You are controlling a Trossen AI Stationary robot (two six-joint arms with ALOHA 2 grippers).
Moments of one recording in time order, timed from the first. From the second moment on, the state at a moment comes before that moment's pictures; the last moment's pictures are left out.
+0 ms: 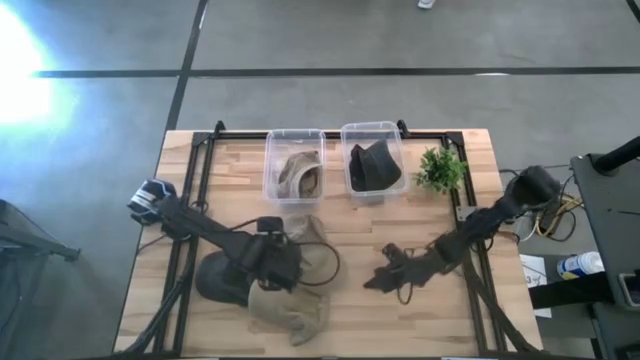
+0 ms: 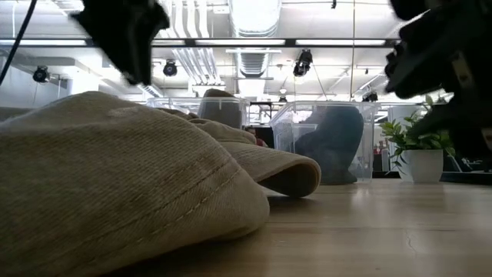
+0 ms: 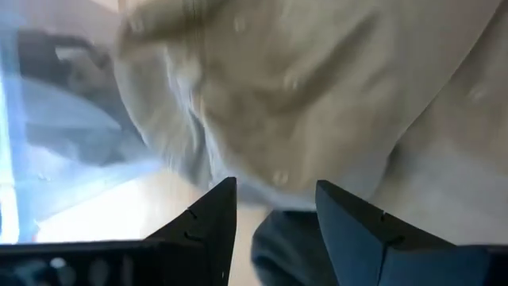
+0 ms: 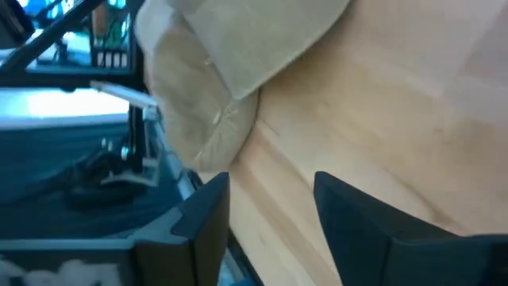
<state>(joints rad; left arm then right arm) -0.45 1.72 1.47 -1.23 -0.38 -0.46 0.58 1.52 0.53 0.40 0.27 1.71</state>
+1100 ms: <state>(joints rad) -0.49 1.67 1.14 -0.68 -0.34 -0.38 0.44 1.86 0.84 0.46 0.61 1.73</state>
